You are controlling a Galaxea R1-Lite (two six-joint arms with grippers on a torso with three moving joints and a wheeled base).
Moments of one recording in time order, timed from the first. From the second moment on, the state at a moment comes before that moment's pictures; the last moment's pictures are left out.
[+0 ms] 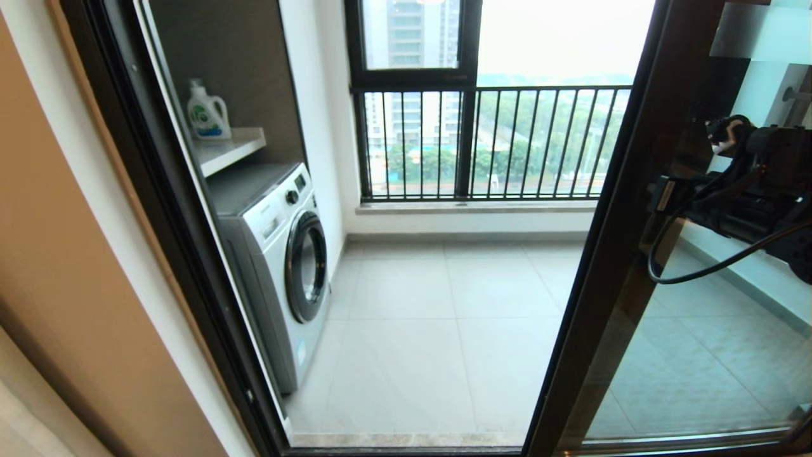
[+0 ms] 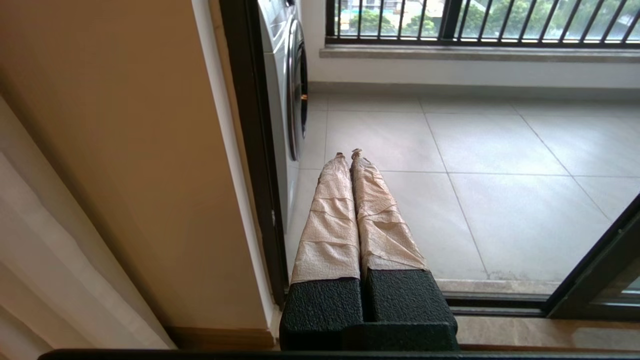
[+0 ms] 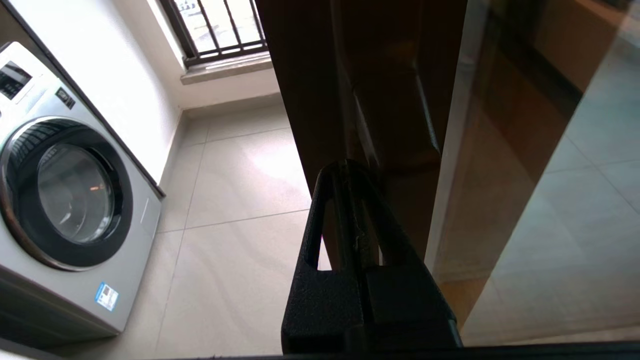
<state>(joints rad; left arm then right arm) 0.00 0.00 0.00 0.00 0.00 0.00 -0.11 1.78 -1.08 -0.58 0.04 0.10</state>
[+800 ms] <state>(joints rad) 0.00 0.00 0.00 0.00 0.00 0.00 -0.27 1.78 -1.09 -0.58 0.13 0.09</state>
